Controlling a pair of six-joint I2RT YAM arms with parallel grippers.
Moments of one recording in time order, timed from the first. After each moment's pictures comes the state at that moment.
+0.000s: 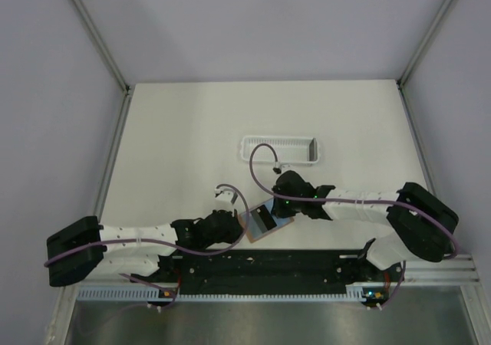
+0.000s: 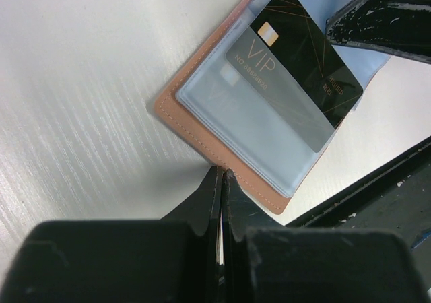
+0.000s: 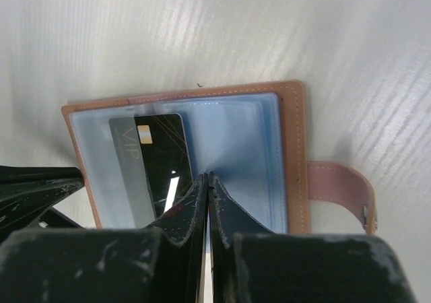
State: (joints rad) left arm -1.18 1.07 0.27 0.05 -0.30 -0.86; right arm 0.92 1.44 0.63 -0.09 0.02 0.68
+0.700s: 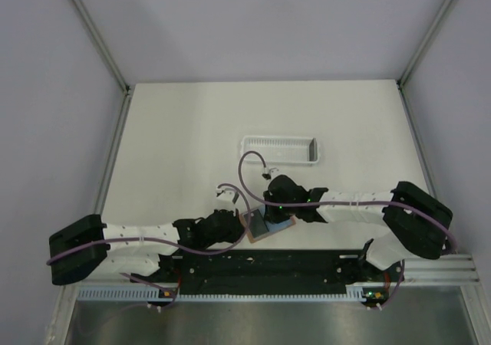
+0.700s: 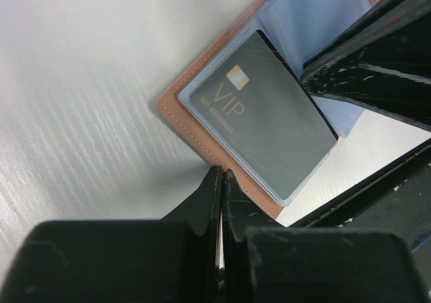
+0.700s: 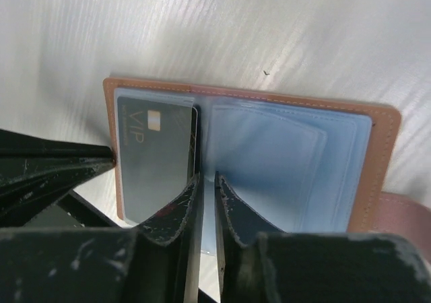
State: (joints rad) left arm -1.18 1.10 0.27 0.08 -0.30 -0.86; right arm 1.01 1.50 0.68 -0.05 -0.01 0.64
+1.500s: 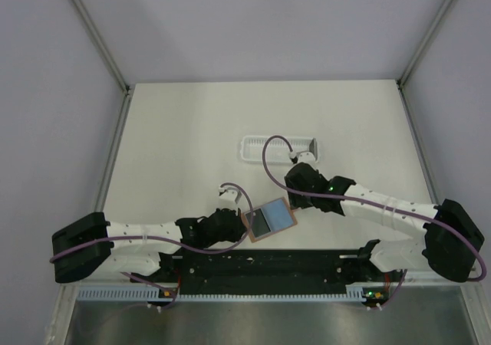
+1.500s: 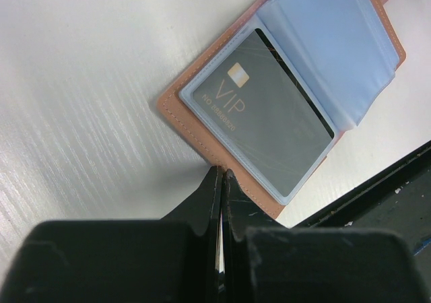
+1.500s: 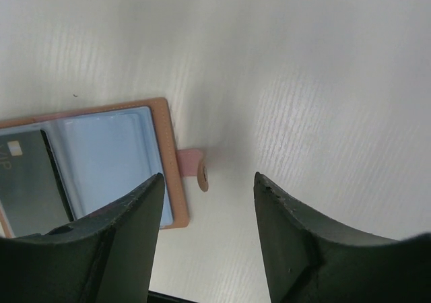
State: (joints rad) left arm -1.18 1.13 0.30 0.09 -0.30 -0.84; right arm 0.89 1.24 0.75 -0.50 0.34 0.54
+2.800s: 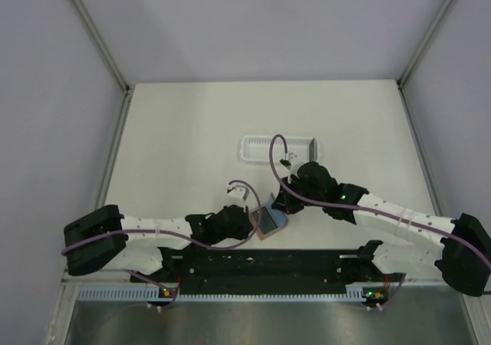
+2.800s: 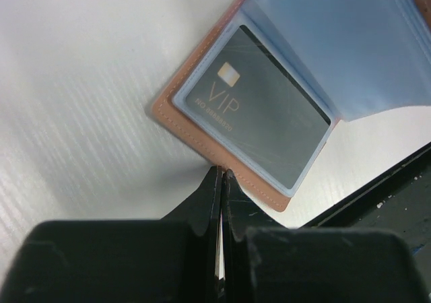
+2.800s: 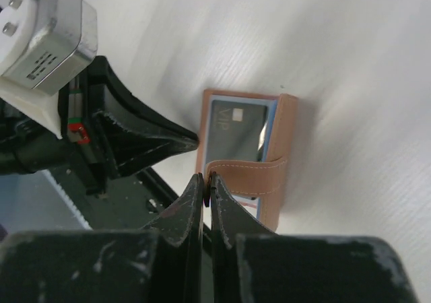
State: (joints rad) left arm -1.18 1.27 0.38 0.13 -0.28 -0.83; right arm 0.88 1.10 0.66 -0.24 -0.13 0.51
